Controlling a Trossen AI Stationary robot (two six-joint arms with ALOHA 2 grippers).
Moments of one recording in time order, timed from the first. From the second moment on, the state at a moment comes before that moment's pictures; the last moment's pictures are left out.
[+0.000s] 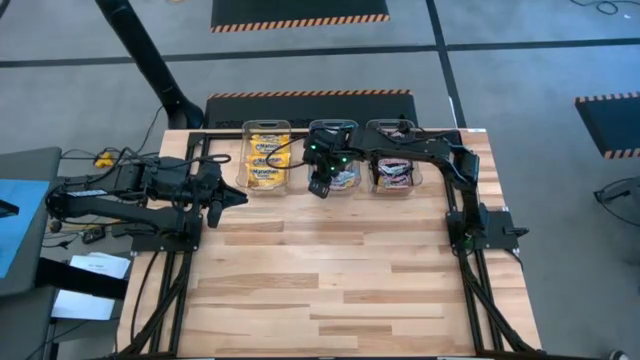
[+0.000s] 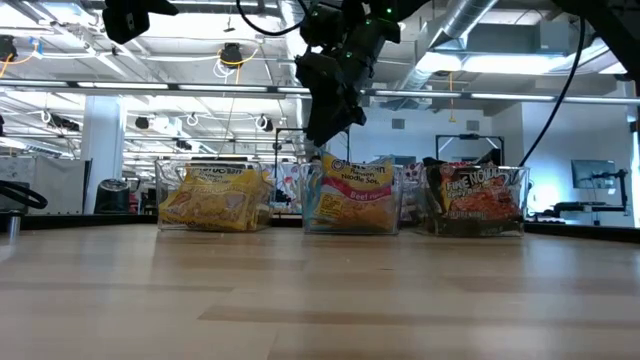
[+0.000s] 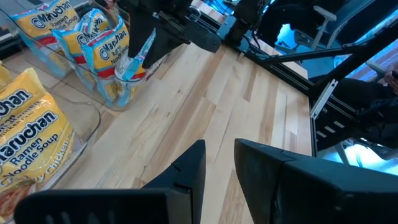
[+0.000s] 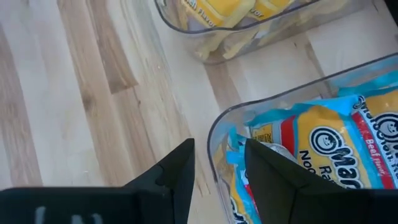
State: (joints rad) left arm 0.00 0.67 0.91 -0.64 -0.12 -0.55; right arm -0.28 2.02 1.83 -0.85 -0.11 0.11
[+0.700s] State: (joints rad) left arm 0.00 0.51 0.91 -0.66 -0.22 -0.40; right arm -0.25 1.81 1.94 -0.84 -0.24 0.12
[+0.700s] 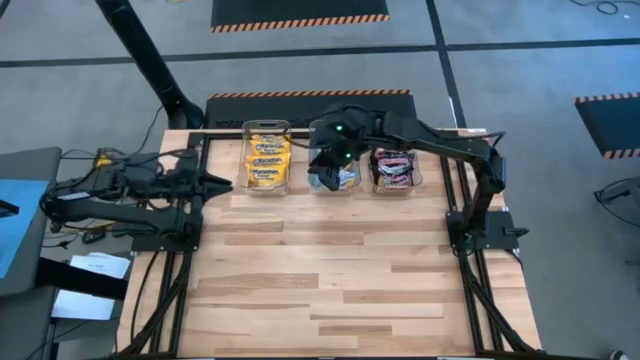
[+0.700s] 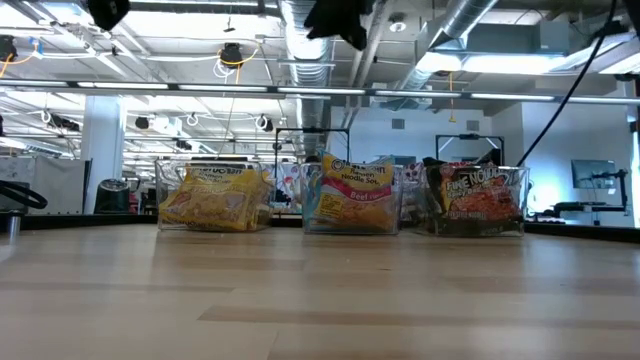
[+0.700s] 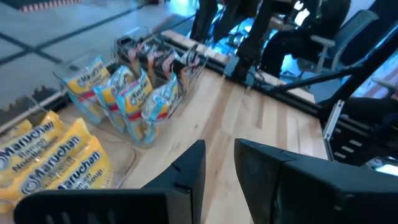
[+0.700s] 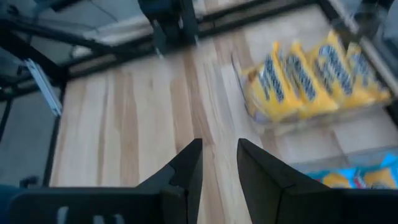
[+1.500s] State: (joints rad) left arm 0.00 0.00 0.45 -0.35 -0.25 -0.16; right arm -0.21 1.72 1.94 -0.76 -0.24 0.30
